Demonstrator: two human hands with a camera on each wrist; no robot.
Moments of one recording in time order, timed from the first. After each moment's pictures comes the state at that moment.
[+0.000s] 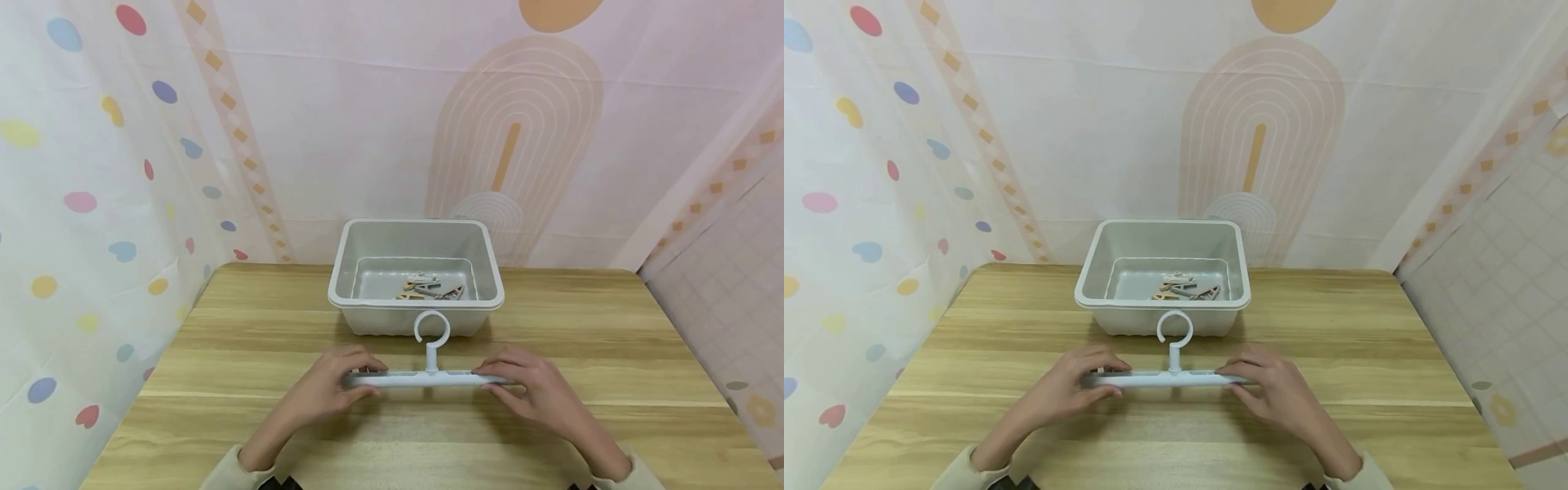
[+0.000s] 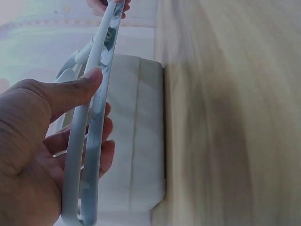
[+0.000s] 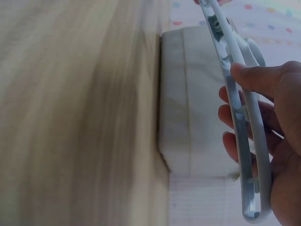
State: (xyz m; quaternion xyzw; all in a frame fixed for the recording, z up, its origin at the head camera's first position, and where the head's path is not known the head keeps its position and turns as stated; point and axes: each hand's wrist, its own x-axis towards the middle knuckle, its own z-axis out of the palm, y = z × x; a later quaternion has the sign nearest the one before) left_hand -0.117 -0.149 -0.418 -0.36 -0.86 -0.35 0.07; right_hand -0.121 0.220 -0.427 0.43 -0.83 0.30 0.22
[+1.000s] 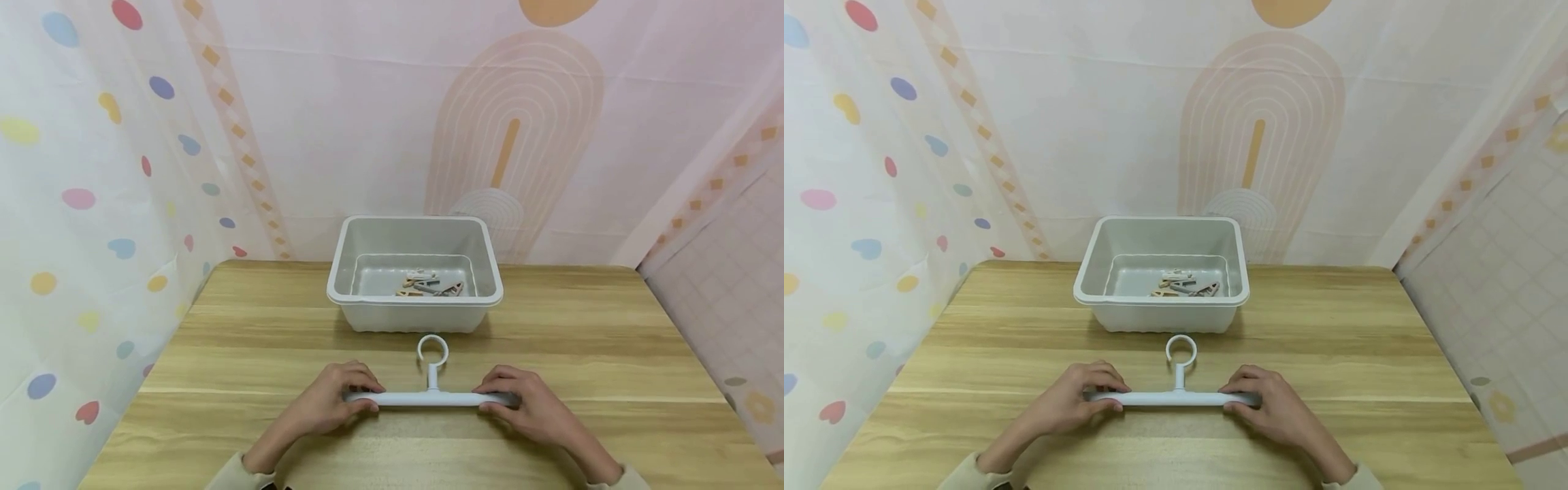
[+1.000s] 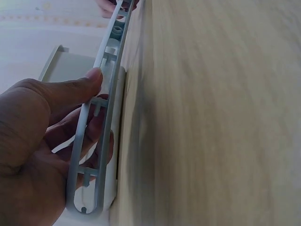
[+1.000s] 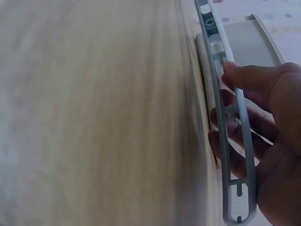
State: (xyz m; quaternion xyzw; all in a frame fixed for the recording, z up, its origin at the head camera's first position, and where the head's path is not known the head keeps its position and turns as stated) left_hand -0.109 -0.153 -0.449 -0.34 -0.85 -0.41 -0.04; right_hand -0.108 0.225 -0.469 0.36 -0.84 0.40 0.04
